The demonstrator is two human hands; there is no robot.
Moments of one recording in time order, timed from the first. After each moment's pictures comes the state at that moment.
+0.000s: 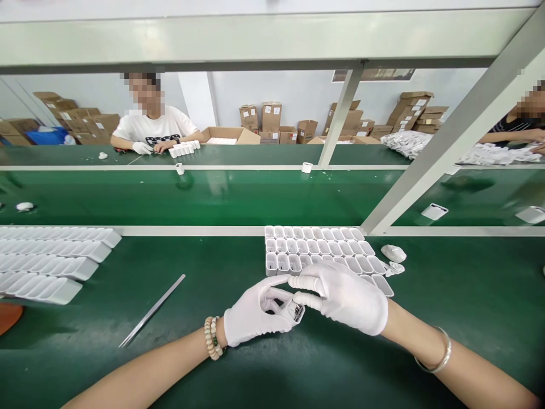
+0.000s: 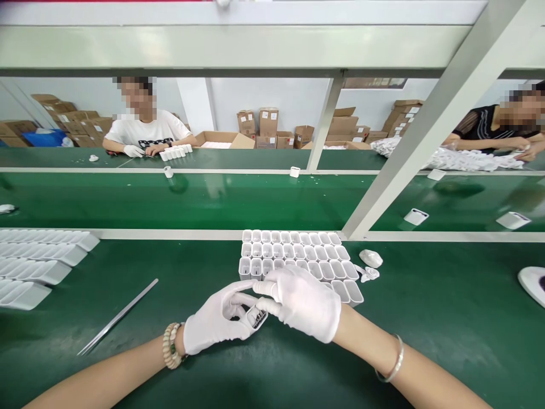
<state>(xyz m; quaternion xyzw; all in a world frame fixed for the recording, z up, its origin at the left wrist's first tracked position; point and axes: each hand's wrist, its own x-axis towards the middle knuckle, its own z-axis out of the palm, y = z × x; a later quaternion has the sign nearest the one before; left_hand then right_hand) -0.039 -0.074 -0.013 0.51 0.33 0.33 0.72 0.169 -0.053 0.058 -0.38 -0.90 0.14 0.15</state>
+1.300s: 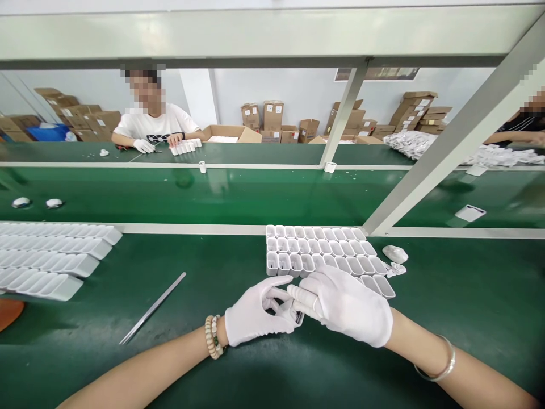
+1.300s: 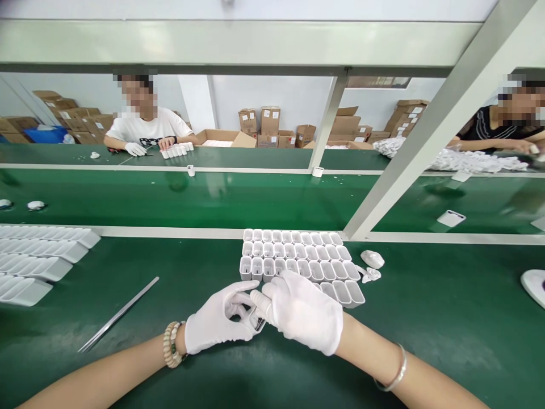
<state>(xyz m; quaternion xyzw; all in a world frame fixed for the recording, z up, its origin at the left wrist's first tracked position) -0.040 -0.073 -0.011 0.54 0.35 0.33 0.69 0.177 -0.061 0.043 -0.22 -0.96 -0.11 0.12</state>
